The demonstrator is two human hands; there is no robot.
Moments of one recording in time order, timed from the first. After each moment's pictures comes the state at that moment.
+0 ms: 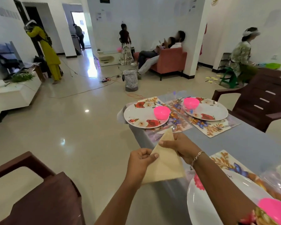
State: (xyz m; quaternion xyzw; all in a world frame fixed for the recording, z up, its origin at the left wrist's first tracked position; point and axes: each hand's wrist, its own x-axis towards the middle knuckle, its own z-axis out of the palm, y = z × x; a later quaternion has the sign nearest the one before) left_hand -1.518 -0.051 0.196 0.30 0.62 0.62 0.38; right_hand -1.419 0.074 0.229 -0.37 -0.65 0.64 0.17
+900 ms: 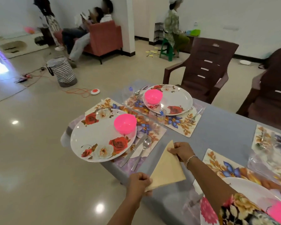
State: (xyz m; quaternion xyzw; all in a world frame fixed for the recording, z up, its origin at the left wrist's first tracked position) left_hand -1.596 0.158 0.093 0.27 0.67 0.35 0.59; right_hand -1.432 0.275 0.108 -0.68 -0.44 0.52 0.27
